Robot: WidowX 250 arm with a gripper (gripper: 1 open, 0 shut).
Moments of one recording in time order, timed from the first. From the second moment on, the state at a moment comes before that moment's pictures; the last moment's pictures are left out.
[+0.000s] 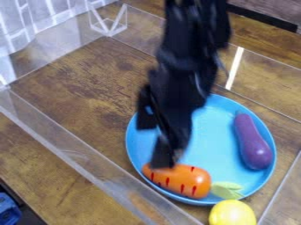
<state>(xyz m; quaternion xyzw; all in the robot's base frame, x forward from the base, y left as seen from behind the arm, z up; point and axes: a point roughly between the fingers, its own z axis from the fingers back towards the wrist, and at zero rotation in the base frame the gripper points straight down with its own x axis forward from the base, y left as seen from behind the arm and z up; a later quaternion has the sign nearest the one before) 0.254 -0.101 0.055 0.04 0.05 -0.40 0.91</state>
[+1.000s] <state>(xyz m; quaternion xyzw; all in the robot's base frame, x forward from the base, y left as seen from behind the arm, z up) 0.262 -0.098 0.020 0.05 0.02 -0.40 0.92</state>
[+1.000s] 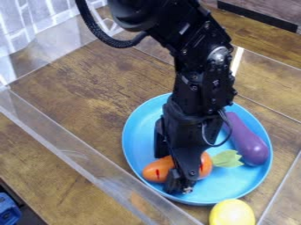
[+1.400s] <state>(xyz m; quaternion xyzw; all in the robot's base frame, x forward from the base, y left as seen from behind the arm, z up) 0.264 -0.106 0.020 0.05 0.01 -0.44 0.89</state>
